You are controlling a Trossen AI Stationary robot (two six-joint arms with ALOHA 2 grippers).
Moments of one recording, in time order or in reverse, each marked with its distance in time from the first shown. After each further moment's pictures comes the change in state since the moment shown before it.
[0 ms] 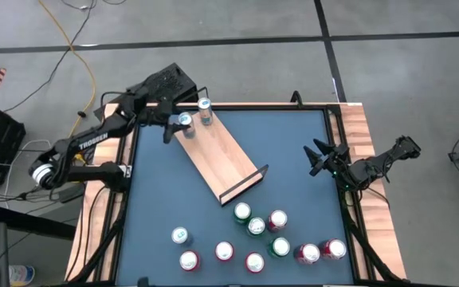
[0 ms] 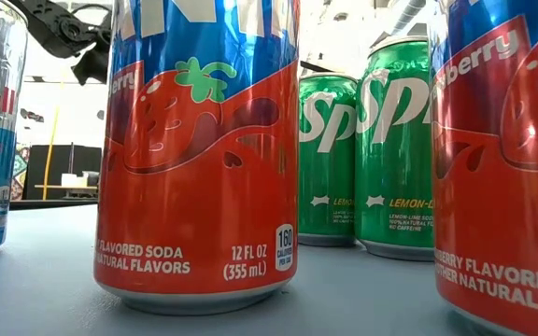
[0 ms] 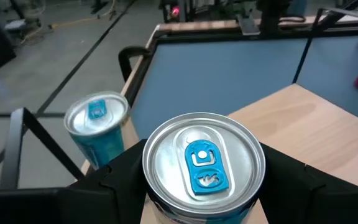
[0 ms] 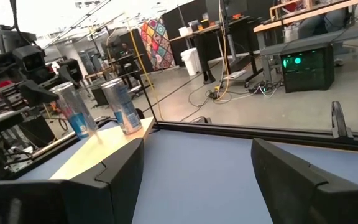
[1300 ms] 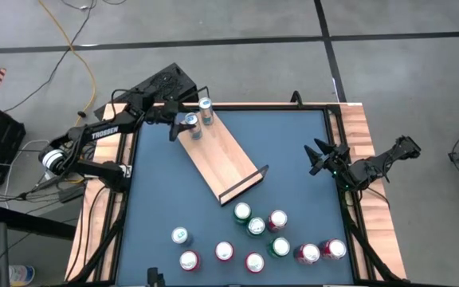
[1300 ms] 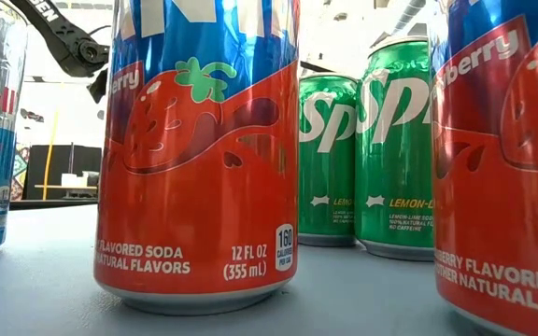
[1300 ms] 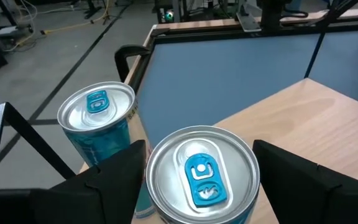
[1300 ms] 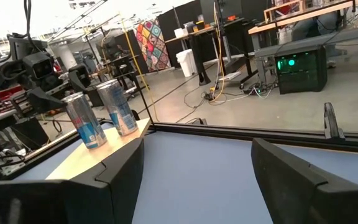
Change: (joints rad) left arm 0.011 0.177 0.002 0.154 0.018 -0.002; right arm 0.000 0.000 0.000 -0.001 0.021 0.000
